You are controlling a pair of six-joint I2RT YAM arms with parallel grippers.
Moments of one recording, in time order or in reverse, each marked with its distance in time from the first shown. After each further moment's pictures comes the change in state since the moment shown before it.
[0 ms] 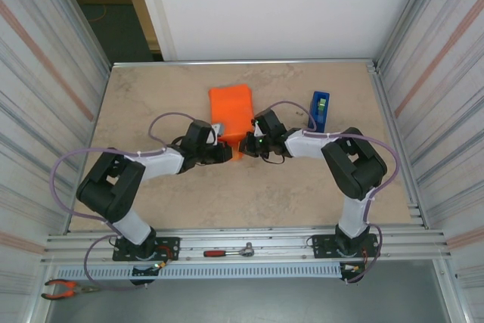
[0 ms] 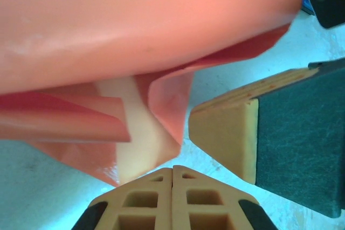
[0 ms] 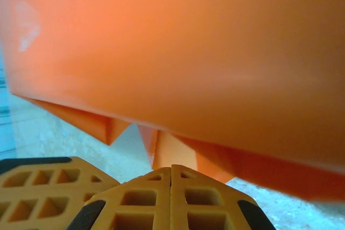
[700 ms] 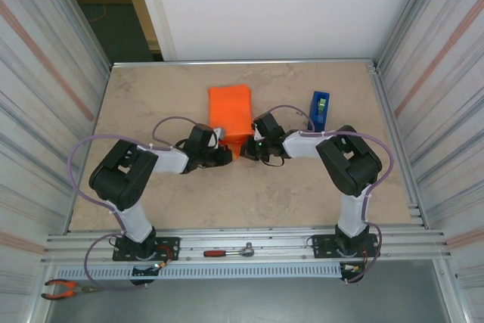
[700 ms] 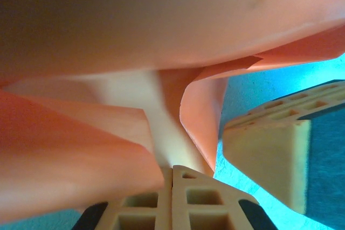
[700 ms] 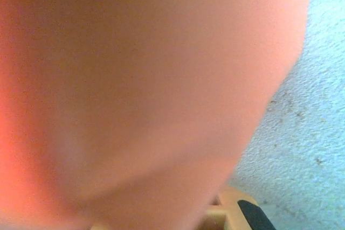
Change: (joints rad) left arm 0.004 0.115 -0.020 0.104 0.001 0.007; right arm 0.004 0.026 -0.004 -0.008 0.010 0.000
